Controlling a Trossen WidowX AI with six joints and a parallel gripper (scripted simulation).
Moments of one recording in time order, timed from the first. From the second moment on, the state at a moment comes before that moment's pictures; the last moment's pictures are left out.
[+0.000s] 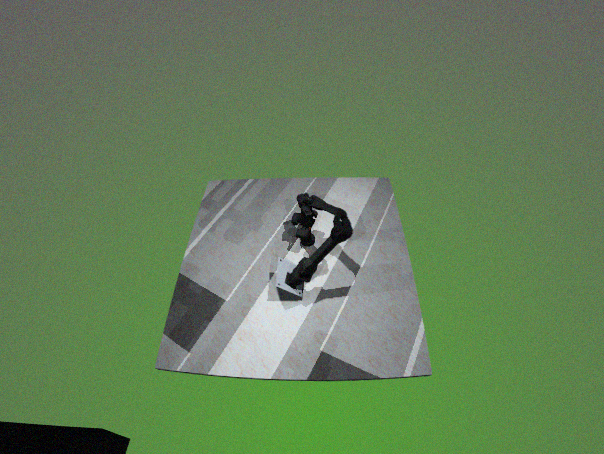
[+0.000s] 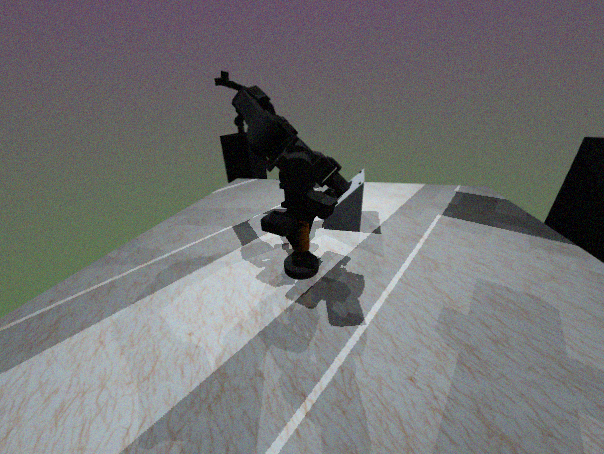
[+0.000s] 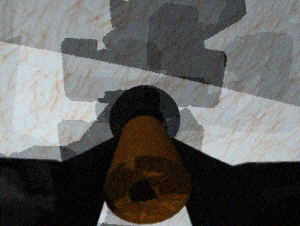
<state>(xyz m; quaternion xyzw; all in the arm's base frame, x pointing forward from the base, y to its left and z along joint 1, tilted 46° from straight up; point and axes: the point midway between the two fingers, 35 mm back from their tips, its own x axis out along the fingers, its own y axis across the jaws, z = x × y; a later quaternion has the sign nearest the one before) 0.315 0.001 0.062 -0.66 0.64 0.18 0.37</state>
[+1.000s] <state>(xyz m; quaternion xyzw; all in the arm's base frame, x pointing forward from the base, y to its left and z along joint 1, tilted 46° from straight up) 0.317 0.002 0.064 -0.69 0.61 0.25 0.29</state>
